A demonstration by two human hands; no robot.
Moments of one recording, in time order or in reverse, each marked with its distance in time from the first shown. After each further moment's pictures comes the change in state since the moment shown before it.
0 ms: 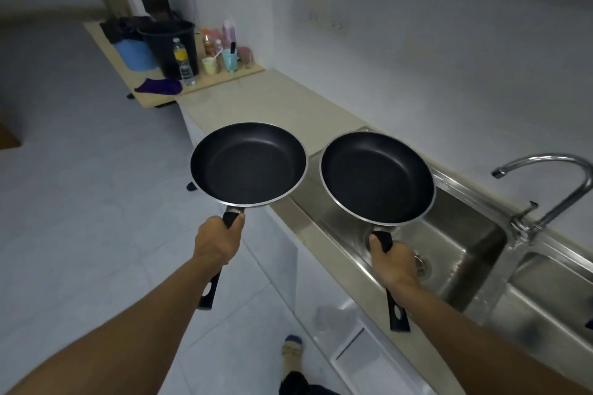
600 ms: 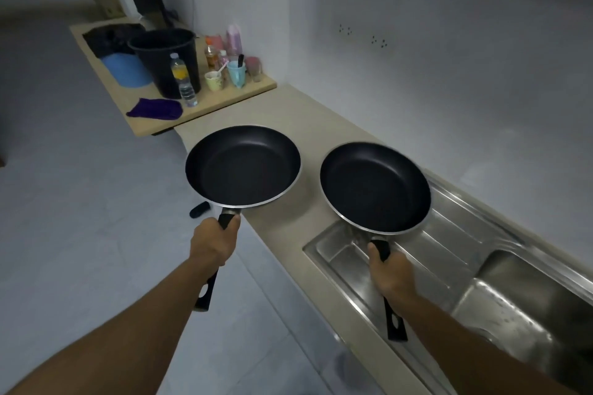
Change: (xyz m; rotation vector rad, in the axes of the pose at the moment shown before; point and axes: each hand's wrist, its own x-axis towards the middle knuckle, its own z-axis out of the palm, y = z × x) left_hand 0.285 0.059 -0.034 0.022 -0.027 -0.043; right_hand 0.173 -0.161 0.146 -0.019 -0.015 0.007
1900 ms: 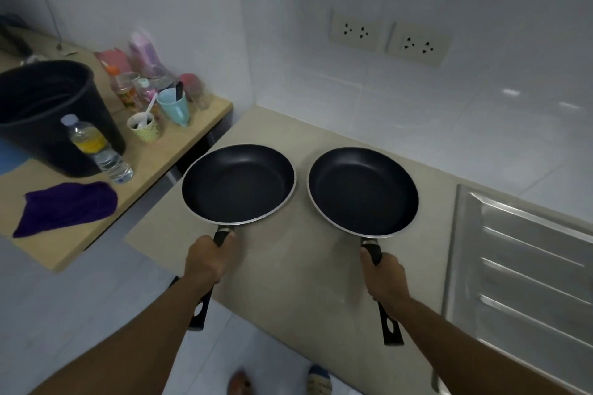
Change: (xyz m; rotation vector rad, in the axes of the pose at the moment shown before) left_hand 0.444 0.088 -0.007 0.186 -0.334 0.157; right_hand 0.200 -0.200 0.231 0.071 0.140 0.381
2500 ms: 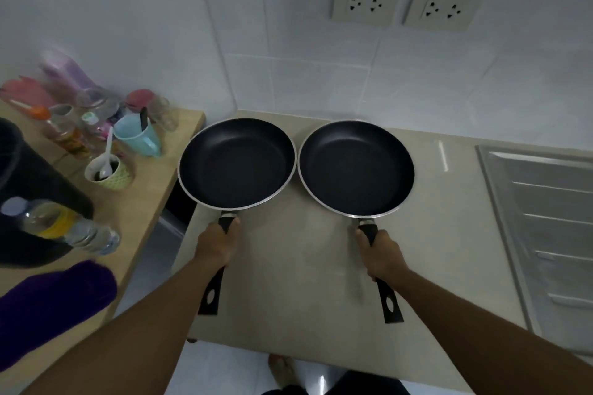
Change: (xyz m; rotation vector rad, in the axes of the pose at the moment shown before) left_hand 0.204 0.036 -0.047 0.218 -0.256 0.198; right_hand 0.025 -0.111 0.121 0.006 0.040 0.210
